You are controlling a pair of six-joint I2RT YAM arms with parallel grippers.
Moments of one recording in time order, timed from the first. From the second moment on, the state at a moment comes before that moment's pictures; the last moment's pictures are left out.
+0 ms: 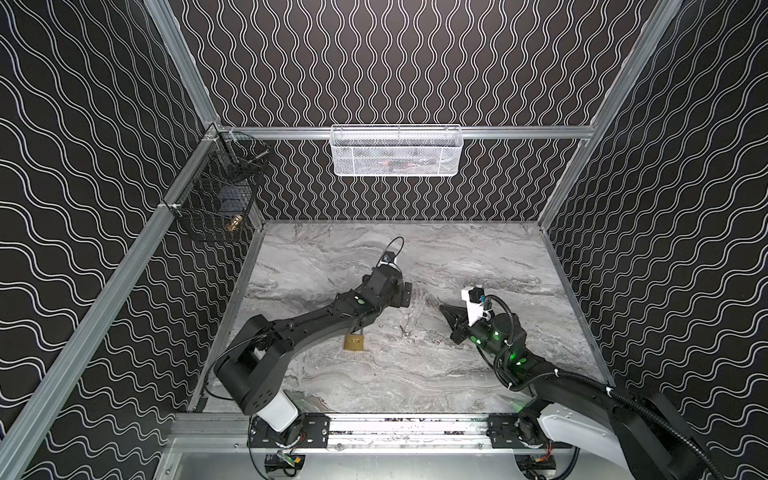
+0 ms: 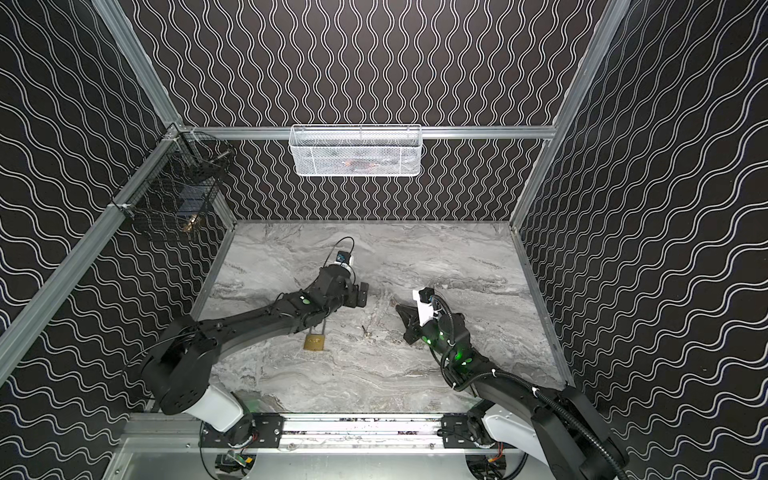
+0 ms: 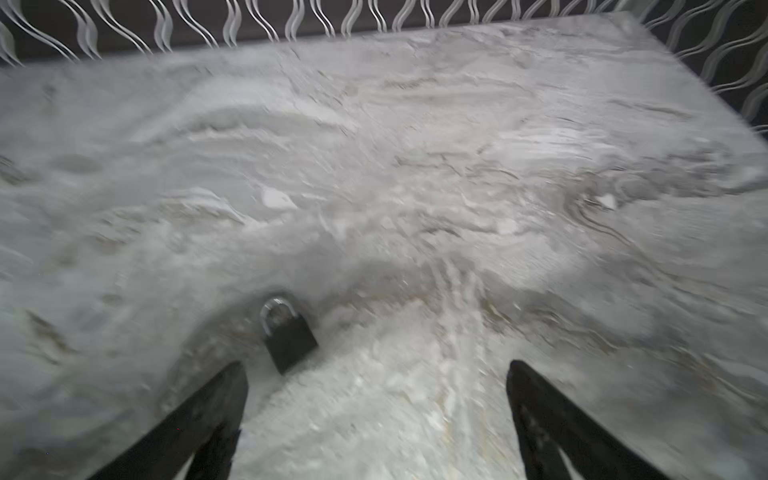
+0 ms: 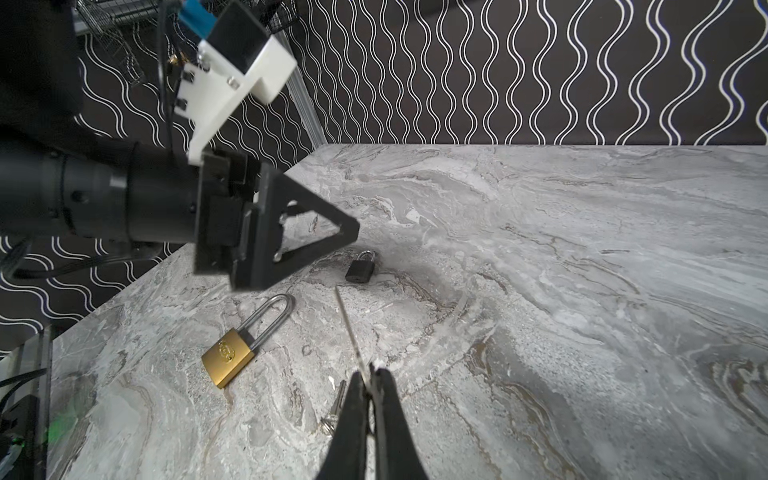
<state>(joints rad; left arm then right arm) -0.75 1.60 1.00 -0.04 -0.36 -0.35 0.57 1.08 0.23 0.68 -0.20 0.27</state>
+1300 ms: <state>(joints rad) -0.55 2.07 1.54 -0.75 -0.12 -0.81 0.57 1.15 0.26 0.72 -0.26 0.26</state>
